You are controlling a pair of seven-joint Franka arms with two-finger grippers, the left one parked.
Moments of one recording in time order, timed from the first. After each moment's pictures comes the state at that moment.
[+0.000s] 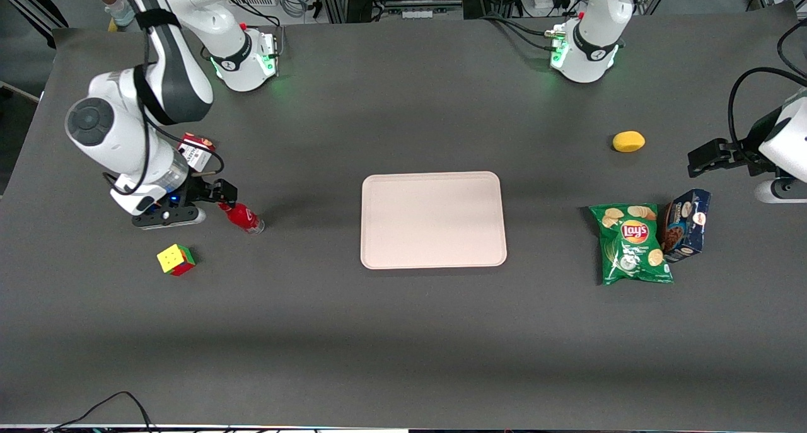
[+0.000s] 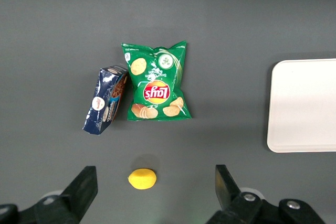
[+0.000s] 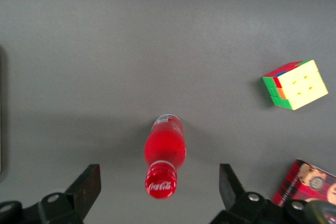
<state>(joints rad) 0.26 0.03 -0.10 -2.21 0.00 2.27 0.07</state>
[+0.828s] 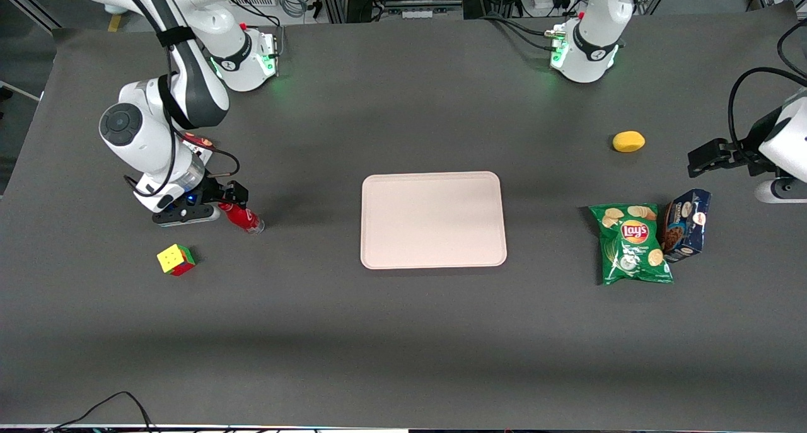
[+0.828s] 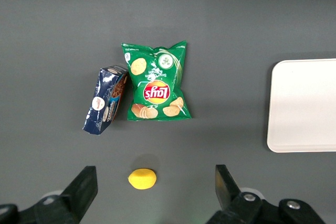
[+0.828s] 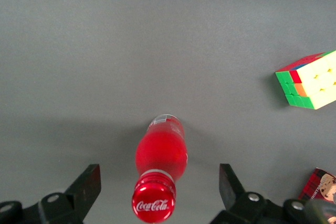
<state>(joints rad) 0.26 0.05 -0.10 -2.33 0.00 2.43 0.06</state>
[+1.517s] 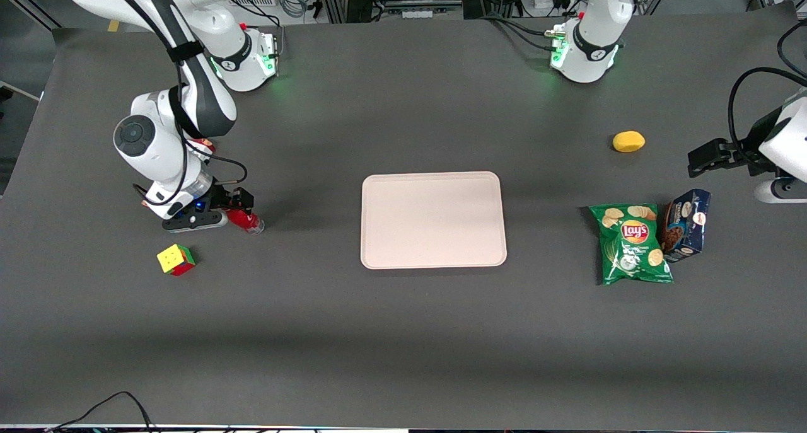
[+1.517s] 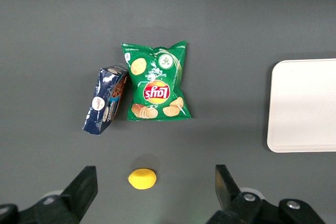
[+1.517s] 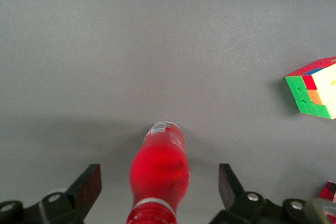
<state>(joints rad) 0.26 0.11 -0.10 -2.33 0.00 2.50 0.05</state>
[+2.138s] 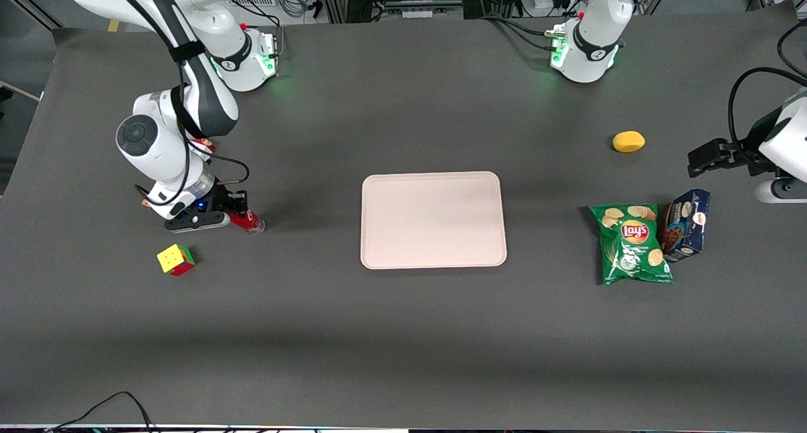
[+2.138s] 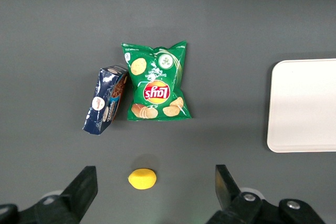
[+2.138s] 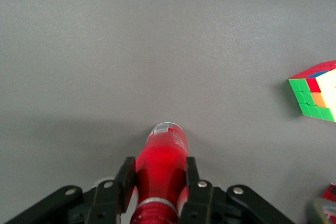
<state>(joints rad) 0.26 0.11 -0.09 -2.33 0.00 2.51 0.05</state>
